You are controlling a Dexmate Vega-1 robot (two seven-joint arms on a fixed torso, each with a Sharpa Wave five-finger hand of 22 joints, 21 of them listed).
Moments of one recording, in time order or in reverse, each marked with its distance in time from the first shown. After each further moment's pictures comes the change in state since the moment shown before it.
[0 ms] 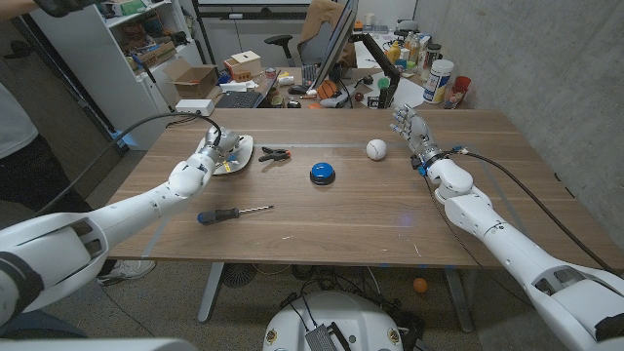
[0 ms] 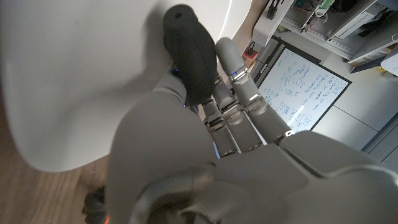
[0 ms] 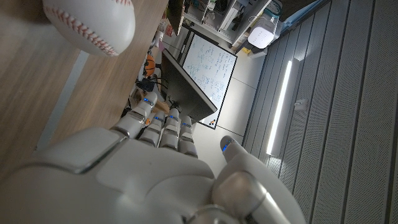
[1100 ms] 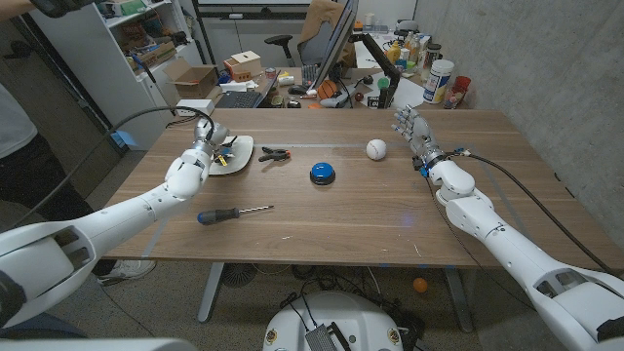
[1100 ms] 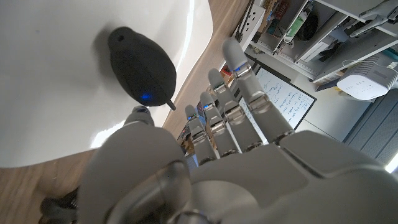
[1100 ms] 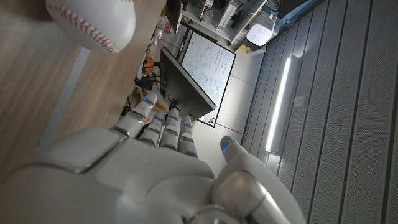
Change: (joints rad) left arm 0.069 0.051 -0.078 -0.164 0.045 0.166 -0.144; left_hand -0.405 -0.079 -0.110 0.165 0.014 -0.294 -0.084 -0.026 -0.011 -0.182 0.018 -0.045 0.001 -0.229 0.083 -0.057 -0.008 -0.033 0.117 -0.184 0.002; right arm -0.015 -0.003 0.010 -0.007 0.010 0.016 0.002; right_hand 0.000 0.000 0.000 0.000 0.000 0.000 0.000 0.000 0.000 0.000 0.000 0.000 0.000 0.005 0.006 0.000 0.000 0.000 0.000 0.000 0.000
